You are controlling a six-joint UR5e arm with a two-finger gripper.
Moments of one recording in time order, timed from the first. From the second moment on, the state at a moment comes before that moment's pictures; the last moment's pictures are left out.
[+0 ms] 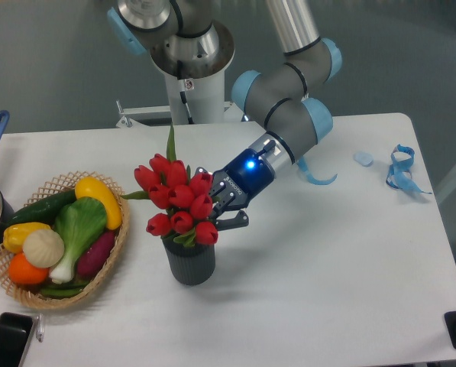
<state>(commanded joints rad) 2.69 -1.95 -2.04 -0.63 0.15 1.40</state>
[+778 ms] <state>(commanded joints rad) 2.69 -1.95 -2.04 -0.63 0.15 1.40</state>
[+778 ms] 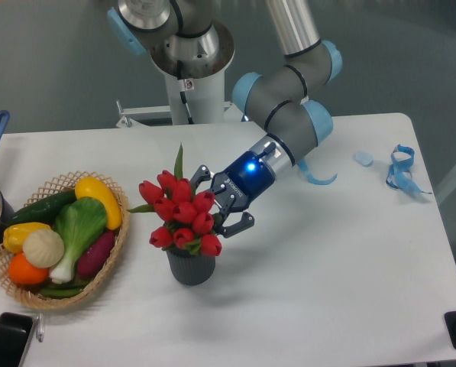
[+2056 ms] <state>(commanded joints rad) 2.80 -1.70 -2.01 -0.64 0.63 1.43</state>
